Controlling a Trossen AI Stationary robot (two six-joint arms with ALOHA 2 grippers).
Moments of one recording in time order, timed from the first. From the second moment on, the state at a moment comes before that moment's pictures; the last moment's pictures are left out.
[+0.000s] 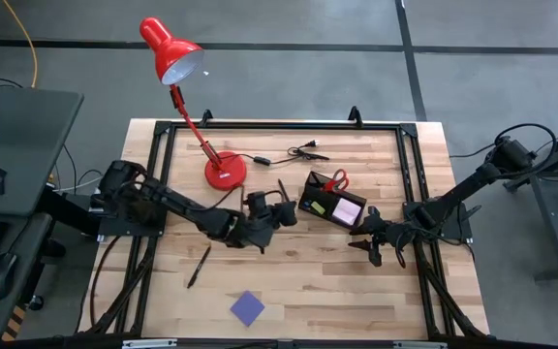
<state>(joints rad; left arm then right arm) -0.18 1.78 1.09 0.21 -0.92 -1.51 0.57 0.96 0.13 0.18 0.41 0.60</state>
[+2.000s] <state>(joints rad) -0.18 2.51 2.10 -1.20 -0.94 -2.19 0.57 0.96 0.13 0.18 0.41 0.60</state>
